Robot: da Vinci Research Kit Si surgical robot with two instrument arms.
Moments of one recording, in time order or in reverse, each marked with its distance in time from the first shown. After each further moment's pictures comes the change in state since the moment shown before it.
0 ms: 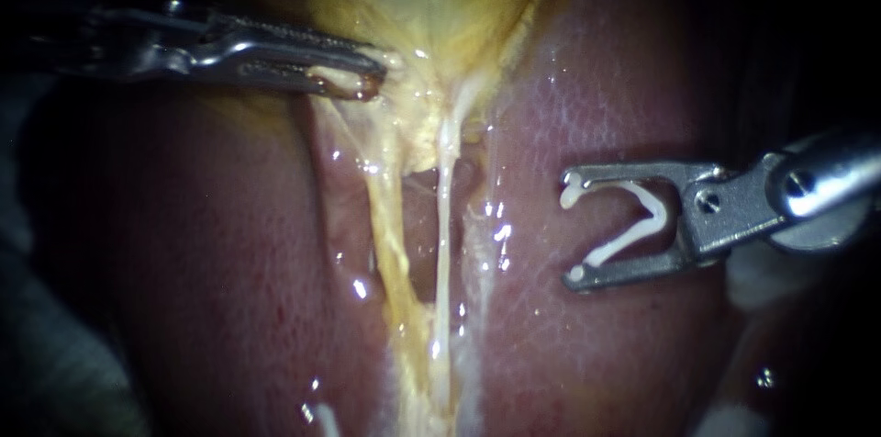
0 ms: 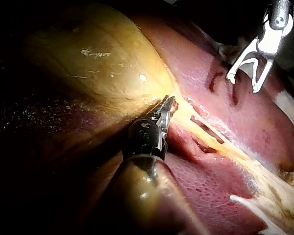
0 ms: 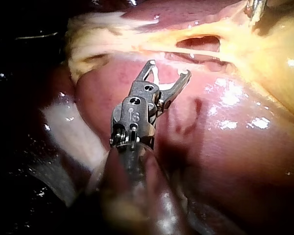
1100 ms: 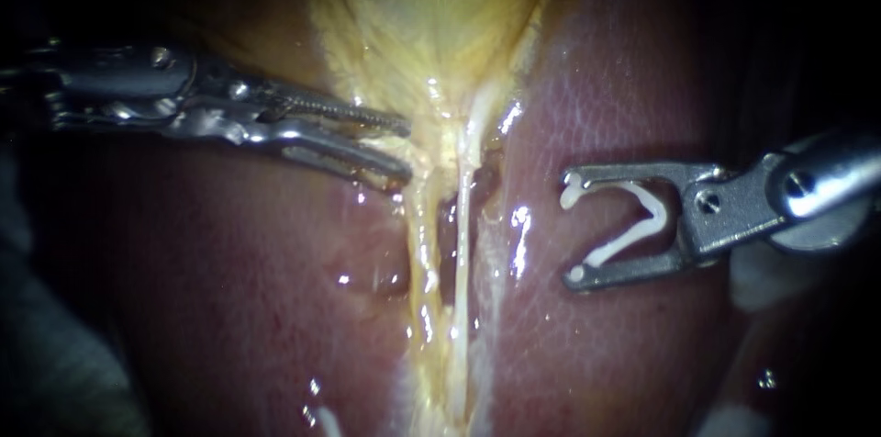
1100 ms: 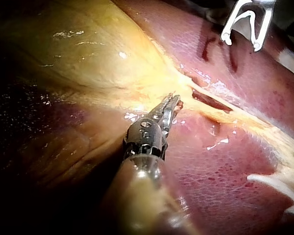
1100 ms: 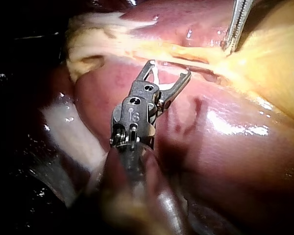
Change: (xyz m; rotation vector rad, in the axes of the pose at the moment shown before) right arm 0.000 0.000 0.000 0.001 0.000 0.000; left arm -0.008 -0.002 0.011 -0.021 -0.103 0.137
